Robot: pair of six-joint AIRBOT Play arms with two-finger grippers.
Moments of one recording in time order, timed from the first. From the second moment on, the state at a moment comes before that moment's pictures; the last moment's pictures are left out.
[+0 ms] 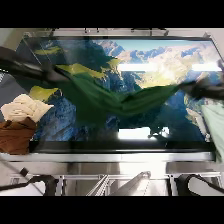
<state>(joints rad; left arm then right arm) 0.20 -1.38 1.56 -2.58 1.58 1.92 -0.51 -1.17 1.00 -0.13 1.48 0.89</state>
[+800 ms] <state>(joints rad) 0.22 -1.09 1.84 -2.43 1.57 1.85 -0.66 -0.88 1.16 0.02 1.43 1.02</state>
